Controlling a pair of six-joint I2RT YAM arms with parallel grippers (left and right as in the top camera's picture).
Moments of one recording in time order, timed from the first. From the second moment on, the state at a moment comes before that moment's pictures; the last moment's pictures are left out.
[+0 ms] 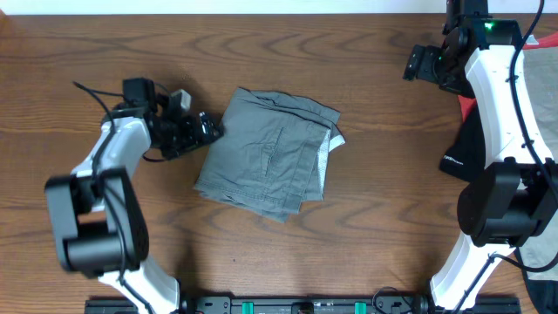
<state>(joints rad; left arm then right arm) 0.14 1.87 1.13 -0.60 0.57 -0.11 -0.02 2.02 1.93 -1.16 0.07 0.33</state>
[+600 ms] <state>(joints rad) 0.09 1.94 1.14 -0.60 0.70 -0.02 -0.02 2.02 1.93 -1.16 0.08 0.33</state>
